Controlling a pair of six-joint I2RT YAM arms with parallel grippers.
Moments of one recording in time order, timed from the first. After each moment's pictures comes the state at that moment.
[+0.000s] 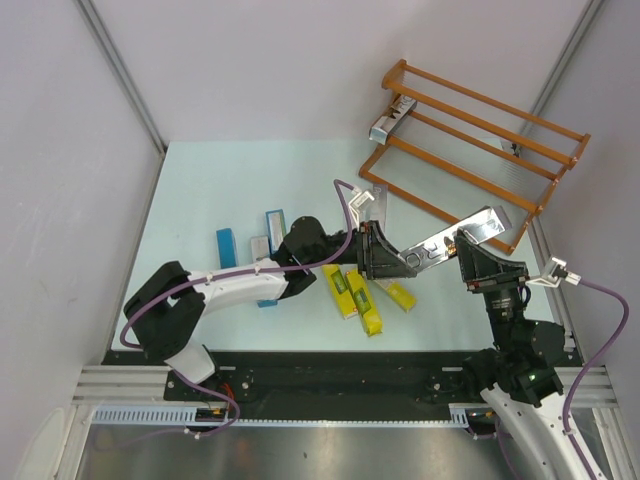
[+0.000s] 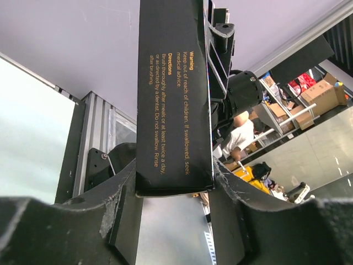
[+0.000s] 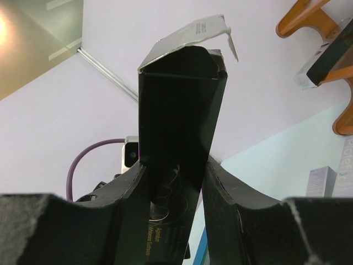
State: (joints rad) left arm -0.93 1.59 0.95 0.91 0.72 -1.08; right arm 0.43 0.05 0.36 0.17 0.17 0.94
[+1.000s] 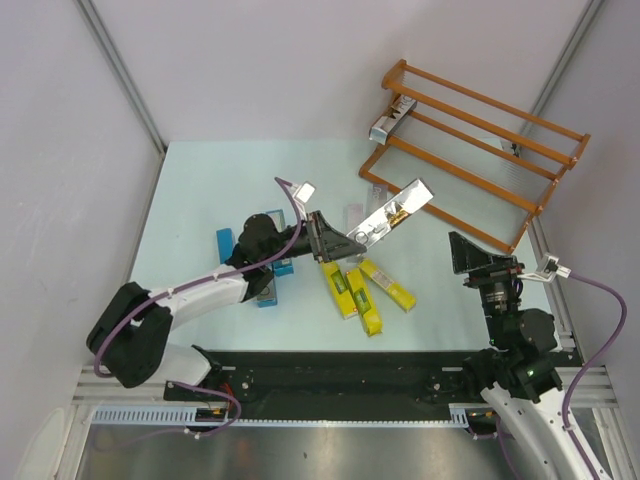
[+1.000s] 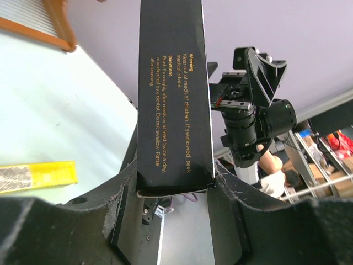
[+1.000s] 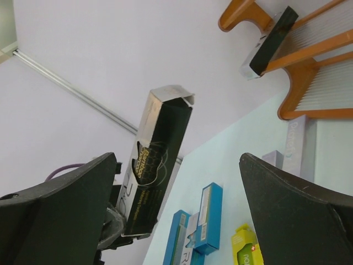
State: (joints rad) left arm -0.68 1.40 0.72 0.84 0.68 -1.06; right arm 0.43 0.10 0.37 0.05 0.27 0.91
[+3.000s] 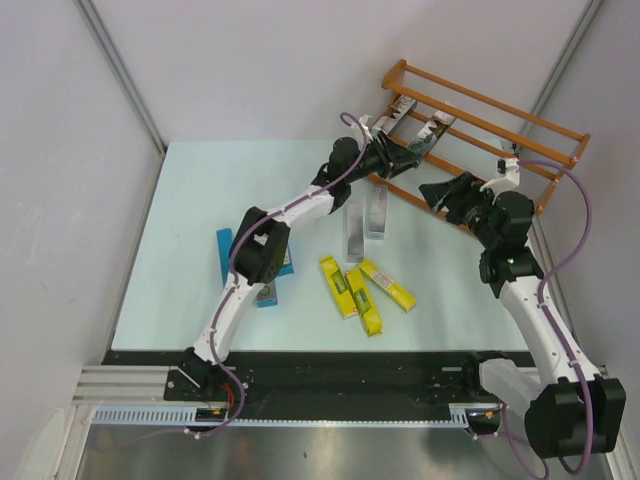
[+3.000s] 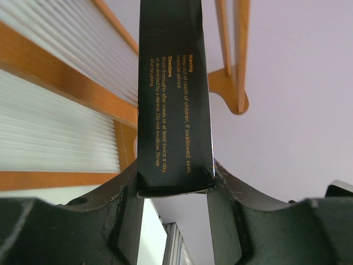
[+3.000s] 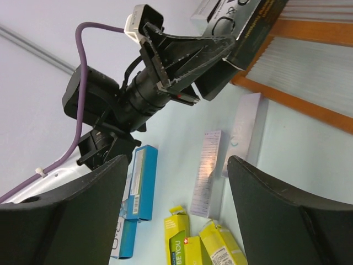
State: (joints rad) left arm -0.62 2.53 2.12 0.53 0.50 -1.29; right arm 0.09 0.98 0.78 0.11 -0.28 0.68
